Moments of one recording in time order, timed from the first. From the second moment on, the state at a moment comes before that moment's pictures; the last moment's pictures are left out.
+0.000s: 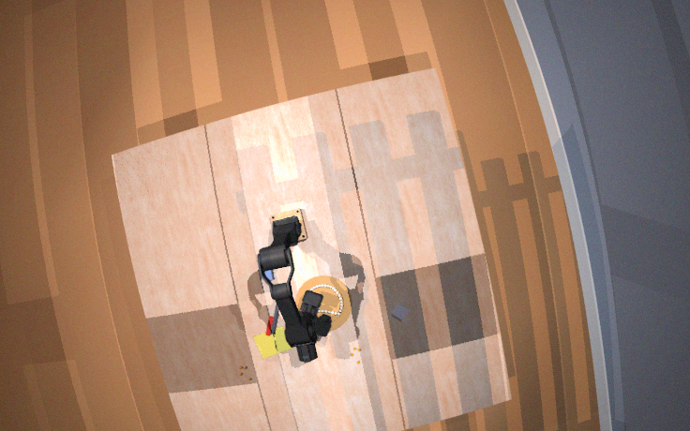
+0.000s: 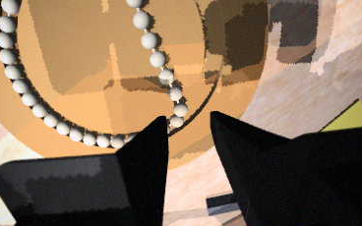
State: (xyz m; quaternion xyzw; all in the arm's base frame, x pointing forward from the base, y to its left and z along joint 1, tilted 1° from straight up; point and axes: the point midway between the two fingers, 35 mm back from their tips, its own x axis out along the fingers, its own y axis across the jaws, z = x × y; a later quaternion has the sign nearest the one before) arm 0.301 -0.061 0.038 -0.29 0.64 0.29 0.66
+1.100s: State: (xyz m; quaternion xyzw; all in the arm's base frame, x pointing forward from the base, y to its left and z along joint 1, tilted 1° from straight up) arm 0.299 -0.061 0.013 -0.28 0.64 0.29 0.65
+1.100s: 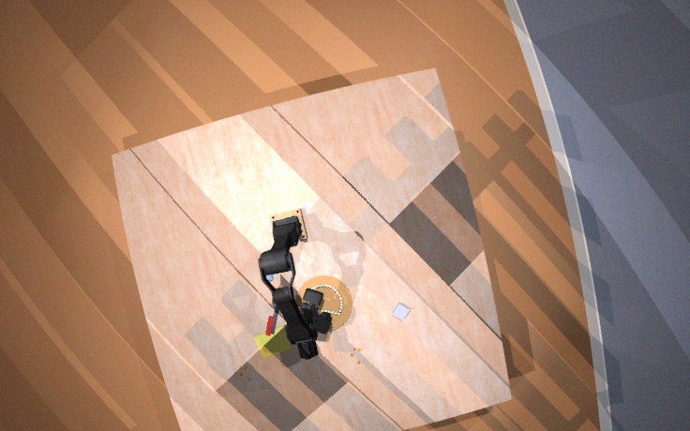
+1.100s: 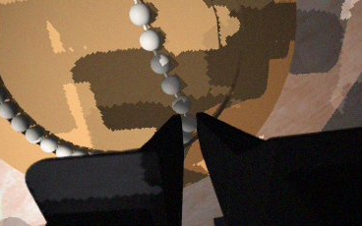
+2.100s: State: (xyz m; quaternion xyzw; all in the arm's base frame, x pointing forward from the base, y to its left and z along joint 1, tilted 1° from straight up) arm 0.301 -0.068 0.018 -0.28 0.64 0.29 0.65
